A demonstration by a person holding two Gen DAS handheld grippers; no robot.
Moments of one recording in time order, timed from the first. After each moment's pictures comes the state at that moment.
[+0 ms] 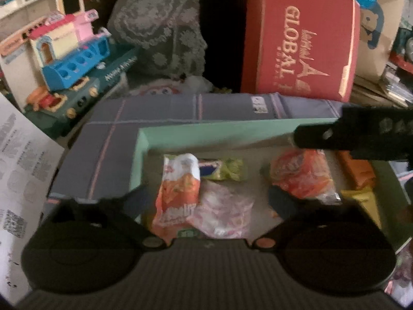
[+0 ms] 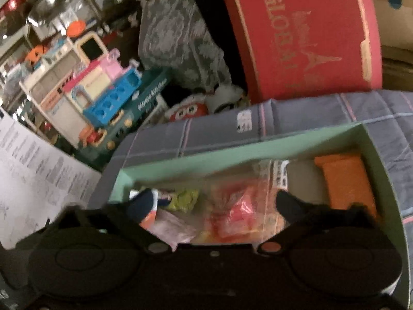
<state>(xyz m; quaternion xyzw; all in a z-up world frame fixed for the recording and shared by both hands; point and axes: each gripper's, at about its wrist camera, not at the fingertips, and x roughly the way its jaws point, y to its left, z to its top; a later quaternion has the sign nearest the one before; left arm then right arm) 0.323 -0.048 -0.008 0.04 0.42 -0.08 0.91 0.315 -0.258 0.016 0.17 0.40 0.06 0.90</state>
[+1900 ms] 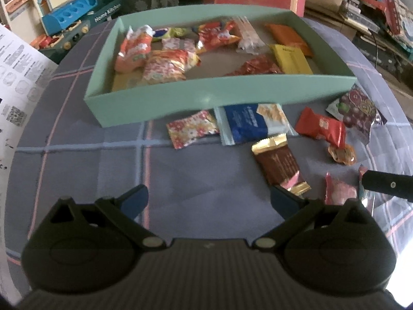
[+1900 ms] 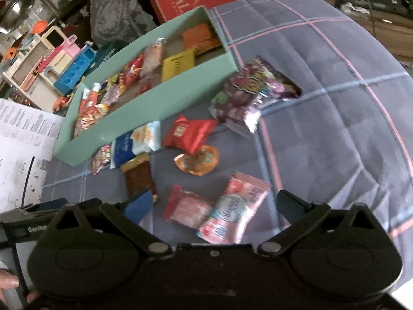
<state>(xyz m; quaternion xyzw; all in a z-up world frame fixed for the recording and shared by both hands) 0.110 -0.080 -0.039 0.06 0.51 -0.11 0.85 0.029 -0.347 -0.036 0.24 0.47 -0.03 0.85</state>
